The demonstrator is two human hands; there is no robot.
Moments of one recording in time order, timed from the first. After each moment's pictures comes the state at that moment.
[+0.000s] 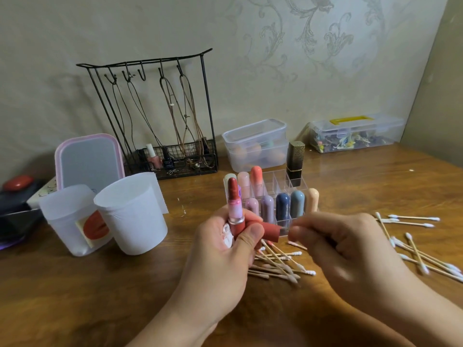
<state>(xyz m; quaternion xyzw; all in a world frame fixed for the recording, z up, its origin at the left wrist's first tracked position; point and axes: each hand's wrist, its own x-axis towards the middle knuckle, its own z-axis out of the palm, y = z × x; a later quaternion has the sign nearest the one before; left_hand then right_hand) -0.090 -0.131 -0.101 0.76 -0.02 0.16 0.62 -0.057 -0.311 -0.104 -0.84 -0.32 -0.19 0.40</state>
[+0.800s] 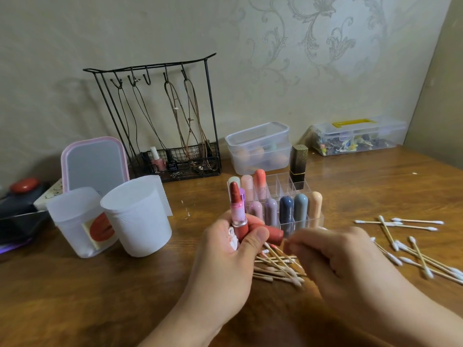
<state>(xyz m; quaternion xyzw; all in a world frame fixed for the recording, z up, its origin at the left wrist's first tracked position) -0.087 -0.134 -0.102 0.78 0.01 0.17 0.61 -0.063 -0.306 -0.103 -0.87 -0.33 -0.17 0.32</state>
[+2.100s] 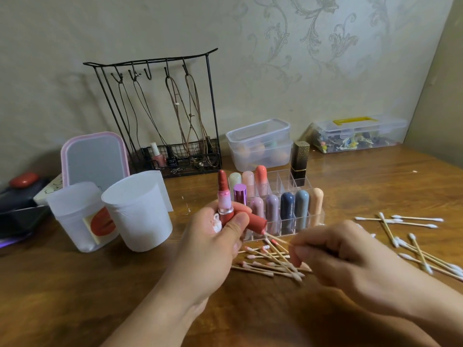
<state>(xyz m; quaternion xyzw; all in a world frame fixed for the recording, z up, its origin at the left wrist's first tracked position) -0.081 -0.113 -0.097 0.73 0.02 0.11 0.67 -0.058 -0.315 -0.089 -0.84 -0.34 0.03 0.42</state>
